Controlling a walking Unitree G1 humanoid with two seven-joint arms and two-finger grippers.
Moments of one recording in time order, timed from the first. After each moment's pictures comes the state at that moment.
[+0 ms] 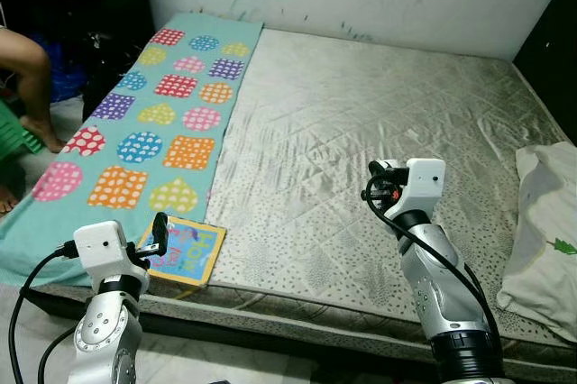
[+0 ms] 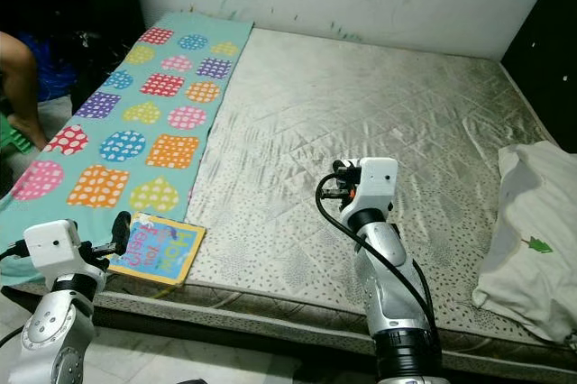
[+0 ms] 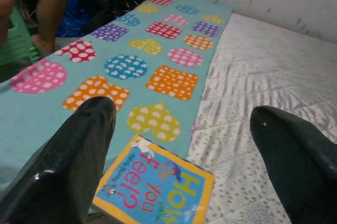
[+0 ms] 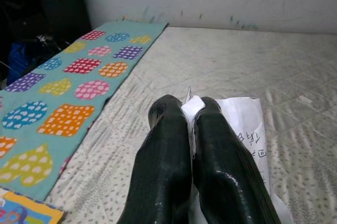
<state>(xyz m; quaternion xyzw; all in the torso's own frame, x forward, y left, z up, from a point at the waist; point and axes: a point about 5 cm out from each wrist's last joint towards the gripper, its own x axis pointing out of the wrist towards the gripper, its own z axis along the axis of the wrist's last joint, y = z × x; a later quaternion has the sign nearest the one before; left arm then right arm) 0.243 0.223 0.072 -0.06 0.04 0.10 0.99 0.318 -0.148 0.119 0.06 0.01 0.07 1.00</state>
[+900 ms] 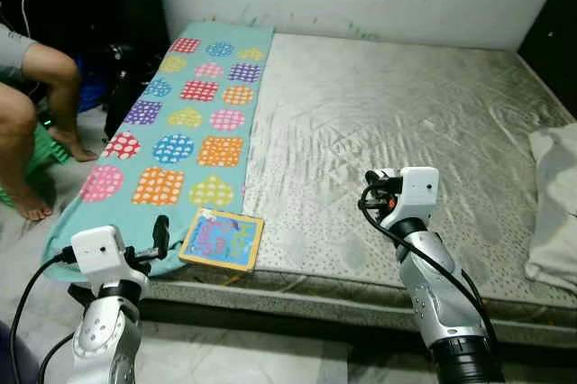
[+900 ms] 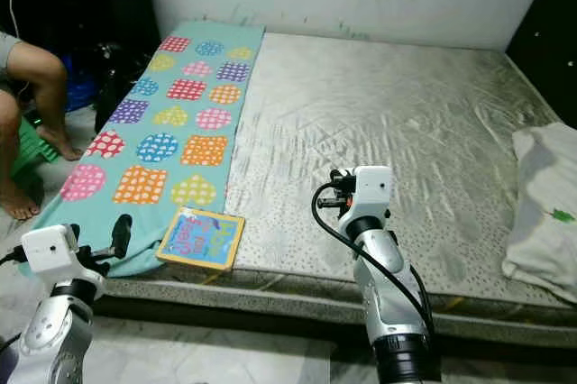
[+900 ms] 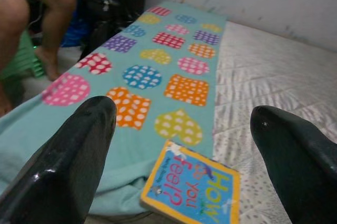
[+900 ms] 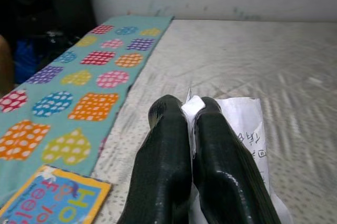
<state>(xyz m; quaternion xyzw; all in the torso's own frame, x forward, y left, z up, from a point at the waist) 0.240 0.223 0.072 -0.08 0.03 0.08 0.99 0.315 -0.147 0.109 0.05 0.02 0.07 1.00</state>
